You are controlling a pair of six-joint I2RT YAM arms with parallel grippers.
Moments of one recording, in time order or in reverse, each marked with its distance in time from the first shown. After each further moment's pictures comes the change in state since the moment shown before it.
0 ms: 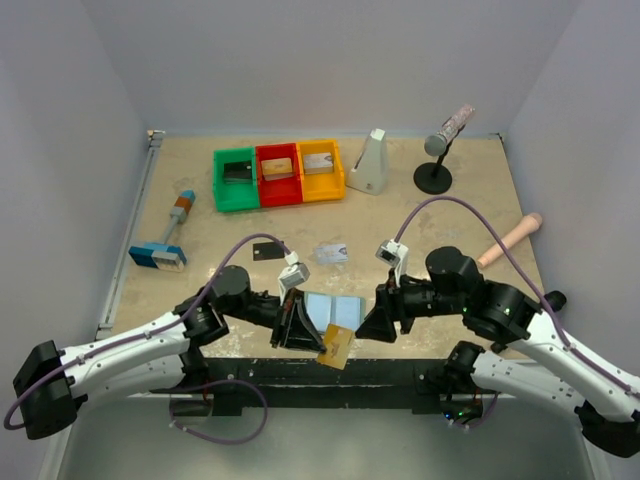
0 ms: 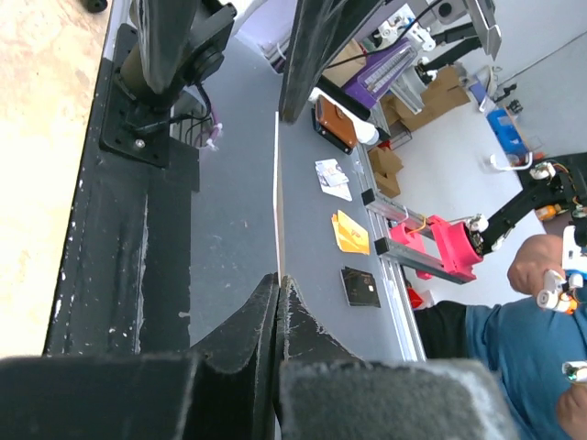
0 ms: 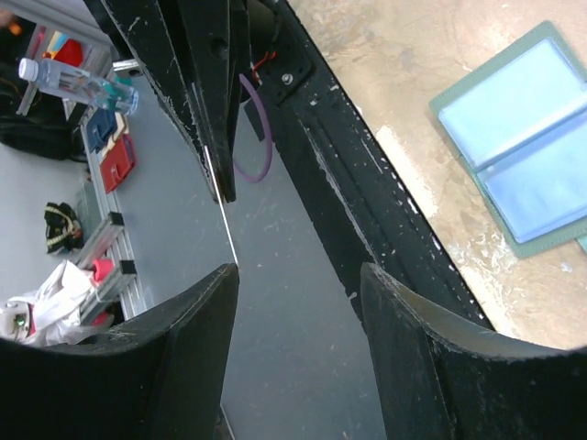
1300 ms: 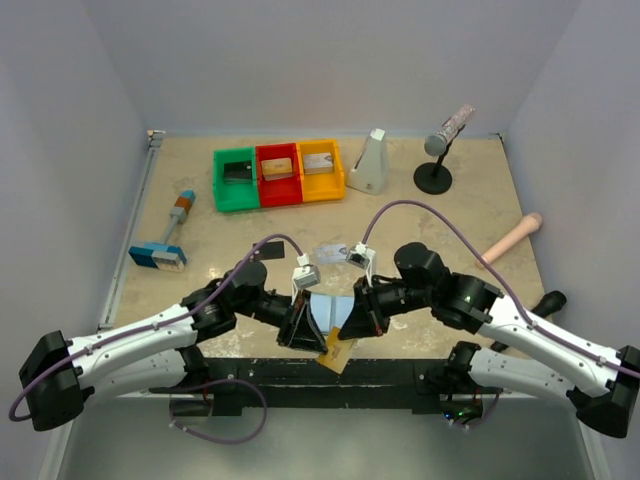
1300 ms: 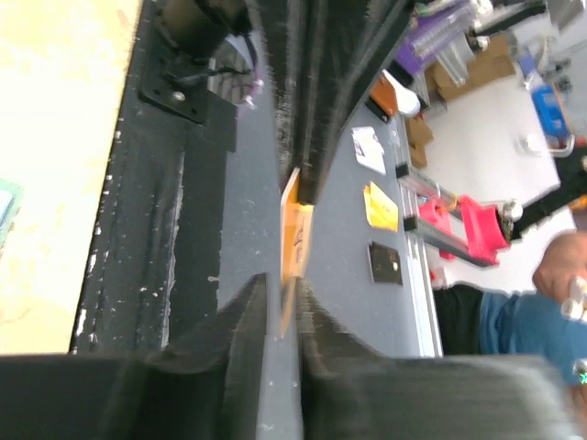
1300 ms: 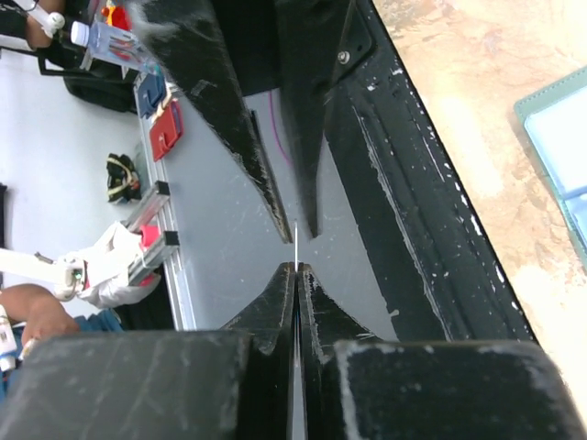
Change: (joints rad) left arm 0.001 0.092 0.093 -0.219 -0.003 0.134; right arm 0.044 0.172 -0.062 0.224 -0.159 0.061
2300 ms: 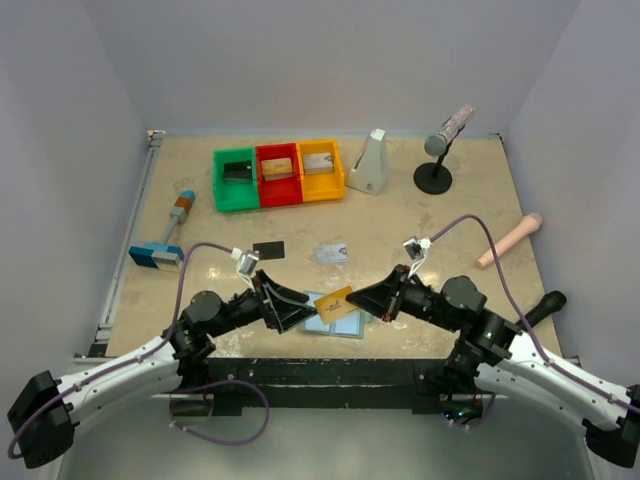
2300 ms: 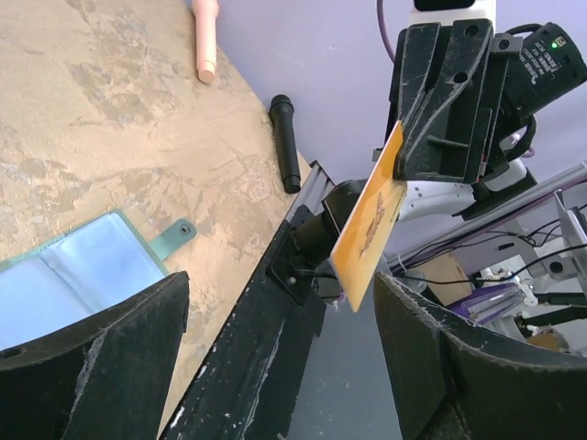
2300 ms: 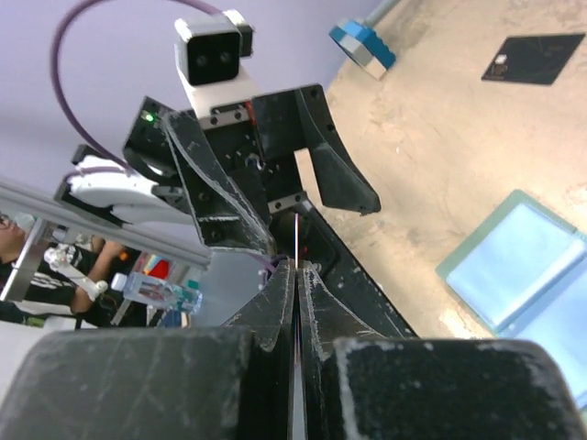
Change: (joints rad) left arm 0.088 -0.342 -0.392 0.430 -0.579 -0.288; right arm -0.009 -0.395 -0.378 0.490 0.476 0.309
